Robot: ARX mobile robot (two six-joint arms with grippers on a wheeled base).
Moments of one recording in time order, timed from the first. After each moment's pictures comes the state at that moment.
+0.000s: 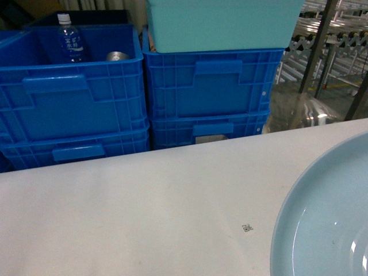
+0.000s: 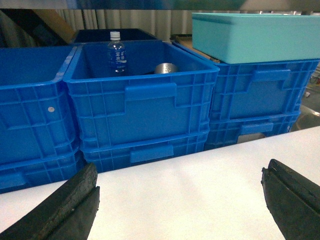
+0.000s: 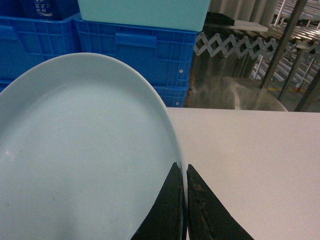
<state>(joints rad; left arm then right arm) 0.00 0.01 0.01 0.00 0.00 0.00 0.16 0.05 0.02 -0.07 -0.06 -0.08</state>
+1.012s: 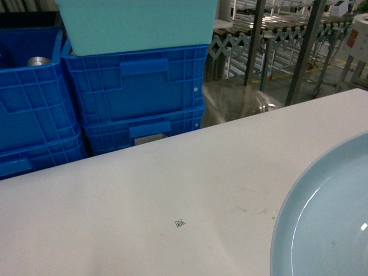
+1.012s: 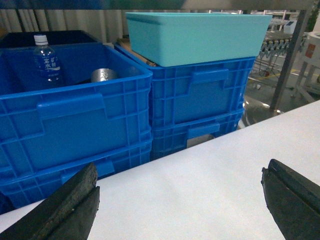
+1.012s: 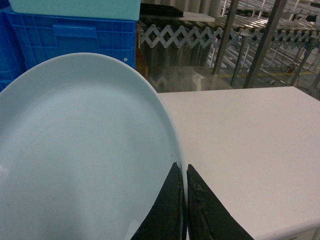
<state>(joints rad) 0.00 0.01 0.01 0.00 0.00 0.00 0.16 0.05 0.02 -0.07 -0.06 -0.08</state>
